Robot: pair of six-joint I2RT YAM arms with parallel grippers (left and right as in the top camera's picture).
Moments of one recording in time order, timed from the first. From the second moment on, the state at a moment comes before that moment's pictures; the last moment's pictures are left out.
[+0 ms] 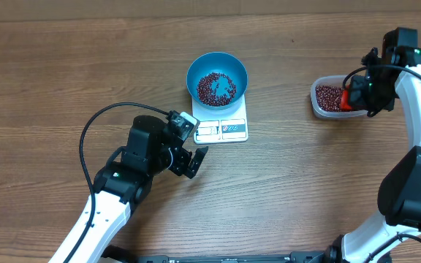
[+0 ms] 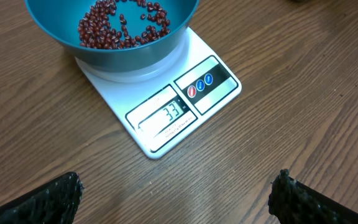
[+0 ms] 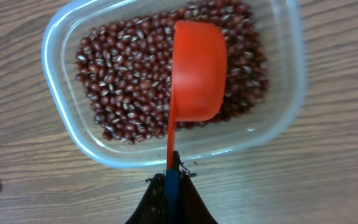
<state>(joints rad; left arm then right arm) -0.38 1.14 0.71 -0.34 0.24 0.13 -0.22 1.88 1.61 -1.13 -0.11 0.00</state>
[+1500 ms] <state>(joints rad) -0.38 1.14 0.71 -0.34 0.24 0.13 -0.52 1.88 1.43 -1.08 -0.79 -0.01</state>
